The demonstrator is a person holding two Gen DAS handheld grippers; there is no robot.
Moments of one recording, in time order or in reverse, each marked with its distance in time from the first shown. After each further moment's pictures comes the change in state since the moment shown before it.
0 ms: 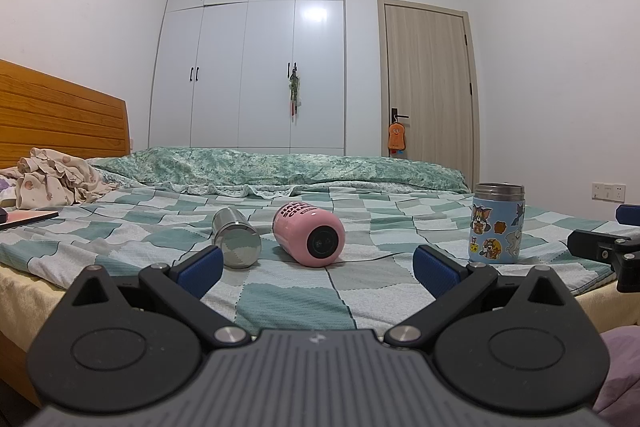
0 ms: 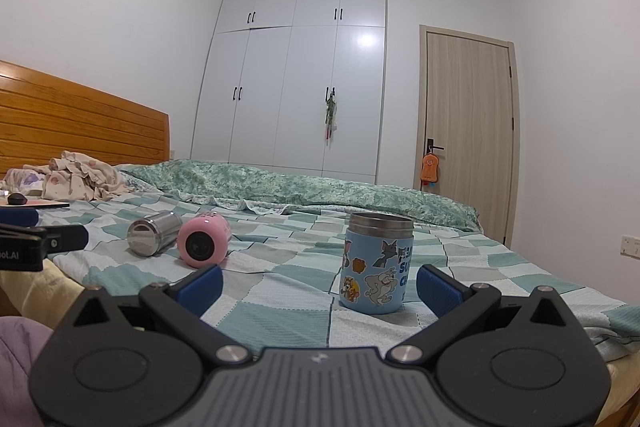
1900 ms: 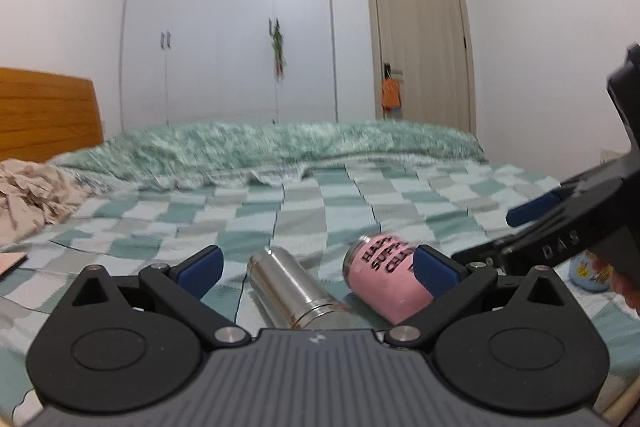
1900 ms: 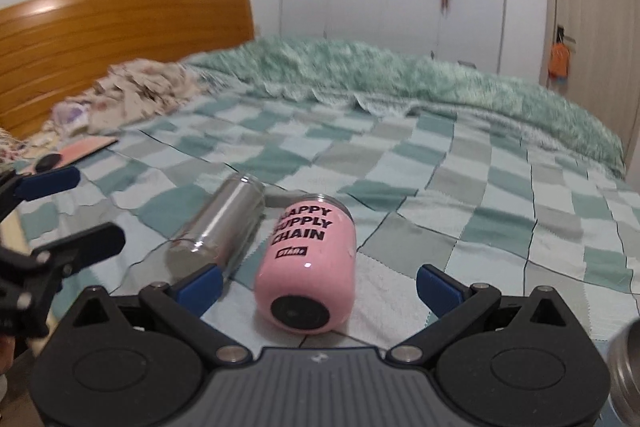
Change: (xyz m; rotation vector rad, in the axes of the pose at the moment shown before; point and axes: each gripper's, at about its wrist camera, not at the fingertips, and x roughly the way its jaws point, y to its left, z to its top) left arm 0.181 0.118 0.069 0.074 0.166 -0.087; right arm 0.314 0.119 0.111 -0.029 0.504 0.304
